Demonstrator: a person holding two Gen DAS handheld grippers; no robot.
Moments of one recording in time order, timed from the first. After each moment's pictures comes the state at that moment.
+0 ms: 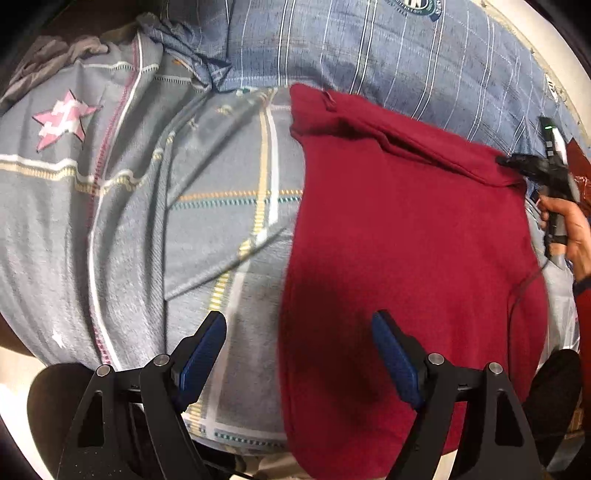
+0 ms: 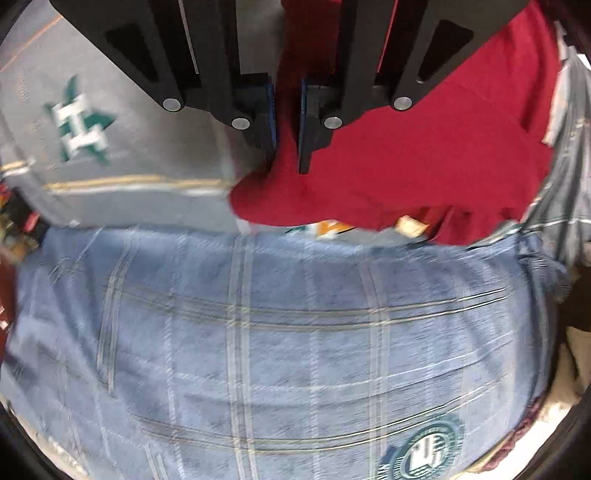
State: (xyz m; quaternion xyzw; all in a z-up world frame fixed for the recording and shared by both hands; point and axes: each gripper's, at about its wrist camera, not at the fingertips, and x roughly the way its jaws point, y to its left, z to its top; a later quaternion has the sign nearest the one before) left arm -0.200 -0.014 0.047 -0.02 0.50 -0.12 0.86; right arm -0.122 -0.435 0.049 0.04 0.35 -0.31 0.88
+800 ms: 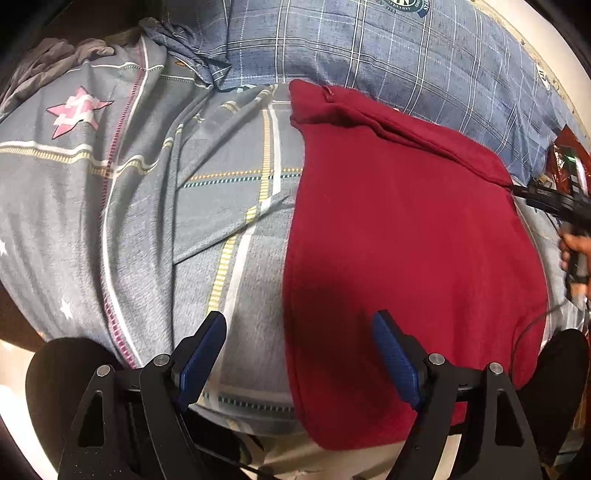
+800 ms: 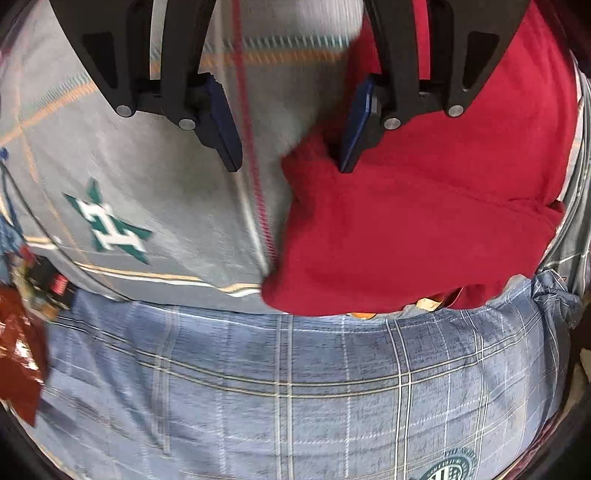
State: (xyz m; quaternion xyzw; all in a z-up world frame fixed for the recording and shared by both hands) left arm -0.234 -0.008 0.048 -0.01 0.50 -0.12 0.86; right arm -0.198 -0.412 0.013 0.06 0.40 -0.33 0.85
